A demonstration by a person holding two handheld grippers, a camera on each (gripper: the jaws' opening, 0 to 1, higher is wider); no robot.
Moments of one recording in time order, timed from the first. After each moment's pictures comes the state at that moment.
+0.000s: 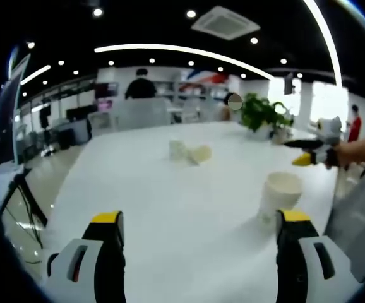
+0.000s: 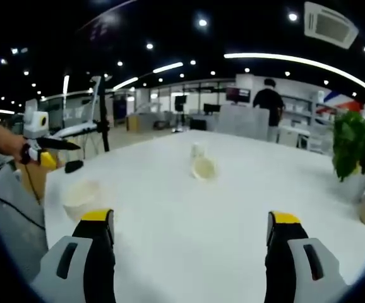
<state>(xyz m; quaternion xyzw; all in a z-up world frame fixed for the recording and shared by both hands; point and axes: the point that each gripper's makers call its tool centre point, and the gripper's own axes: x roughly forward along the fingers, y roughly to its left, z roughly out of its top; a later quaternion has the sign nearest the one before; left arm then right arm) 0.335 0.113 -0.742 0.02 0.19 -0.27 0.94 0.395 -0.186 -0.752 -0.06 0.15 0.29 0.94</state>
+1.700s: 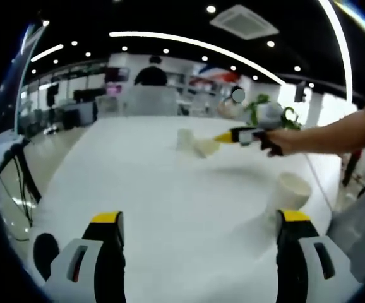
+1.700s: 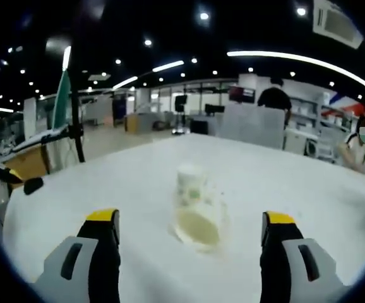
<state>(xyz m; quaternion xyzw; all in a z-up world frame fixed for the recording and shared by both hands) 0.345 0.123 -0.760 -0.03 0.21 -0.25 0.94 0.605 -0.087 -0.768 -0.07 0.14 0.30 0.94</state>
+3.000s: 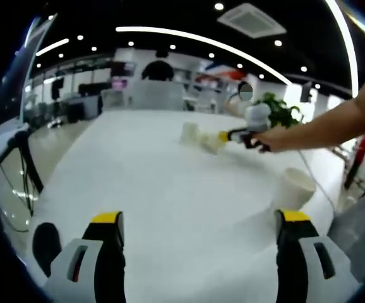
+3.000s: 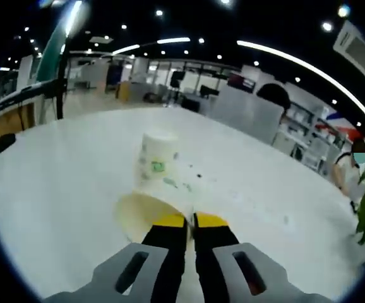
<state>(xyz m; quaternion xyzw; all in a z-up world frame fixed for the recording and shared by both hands) 0.343 0.132 -0.770 -0.04 0.23 -0.23 0.94 0.647 -0.111 -0.808 -0.18 0.18 0.25 0.93</state>
